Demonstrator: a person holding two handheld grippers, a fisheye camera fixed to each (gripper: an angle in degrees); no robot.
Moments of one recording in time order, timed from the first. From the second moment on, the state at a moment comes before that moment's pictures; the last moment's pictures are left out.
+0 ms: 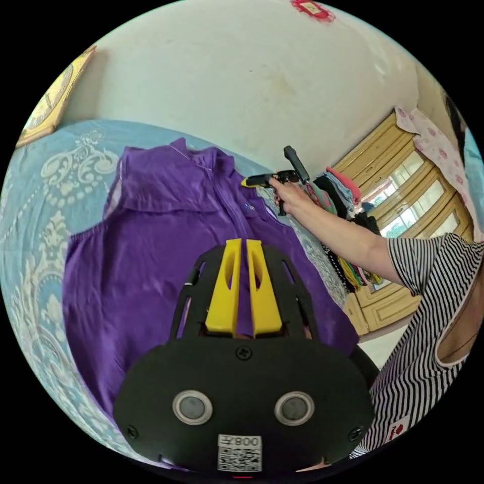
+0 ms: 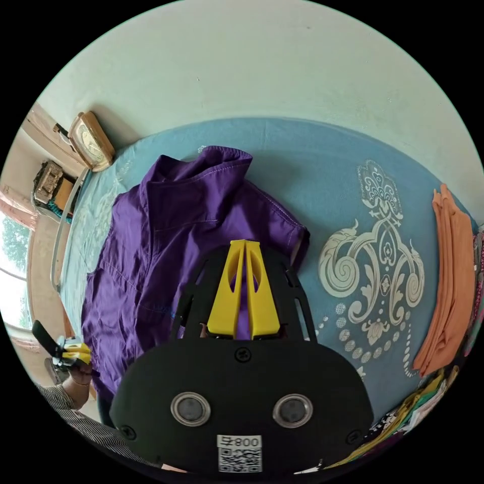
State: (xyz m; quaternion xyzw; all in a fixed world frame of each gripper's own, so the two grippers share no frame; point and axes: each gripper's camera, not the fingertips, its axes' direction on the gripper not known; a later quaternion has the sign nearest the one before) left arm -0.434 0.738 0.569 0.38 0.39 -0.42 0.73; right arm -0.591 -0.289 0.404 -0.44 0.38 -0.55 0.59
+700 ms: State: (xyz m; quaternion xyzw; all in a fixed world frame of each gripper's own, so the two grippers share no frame) left arm -0.627 0.610 0.724 0.20 0.25 -0.52 0.79; right arm -0.585 -0.346 0.397 -0.43 0.38 -0.50 0.65
